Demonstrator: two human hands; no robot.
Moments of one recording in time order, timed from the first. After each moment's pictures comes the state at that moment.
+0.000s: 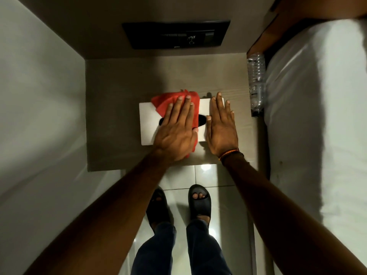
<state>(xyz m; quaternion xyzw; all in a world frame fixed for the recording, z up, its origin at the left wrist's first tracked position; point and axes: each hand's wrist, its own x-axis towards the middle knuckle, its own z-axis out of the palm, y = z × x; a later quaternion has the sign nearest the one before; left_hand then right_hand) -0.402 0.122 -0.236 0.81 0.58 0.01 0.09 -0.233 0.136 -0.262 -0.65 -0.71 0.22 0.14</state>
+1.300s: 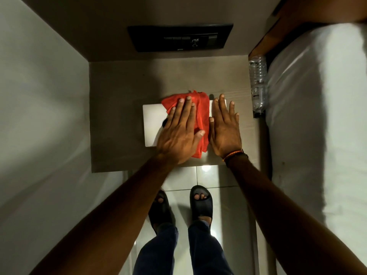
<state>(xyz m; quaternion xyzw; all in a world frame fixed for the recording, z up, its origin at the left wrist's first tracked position) -0.403 0.120 -0.230 0.79 0.59 0.03 0.14 -0.229 0.137 -0.256 -0.65 -0.72 0.23 0.10</state>
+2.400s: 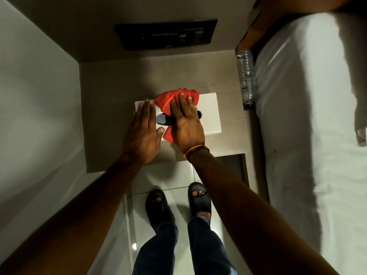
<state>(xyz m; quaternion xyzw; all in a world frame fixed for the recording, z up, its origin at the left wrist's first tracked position) -0.473 0.099 -0.246 0.76 0.65 -0.03 0.08 -0.317 0.124 -0.251 -0.61 -0.74 0.21 0.19</state>
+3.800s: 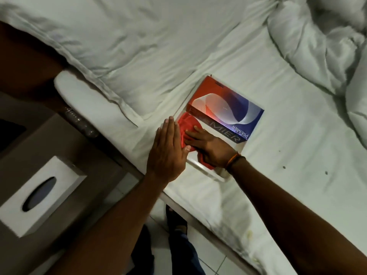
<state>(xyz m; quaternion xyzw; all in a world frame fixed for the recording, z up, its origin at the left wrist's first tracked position) -0.009 -0.040 -0.080 0.95 0.28 0.05 0.10 0.165 -0.147 -0.085 -0.69 -0.67 0.19 0.18</state>
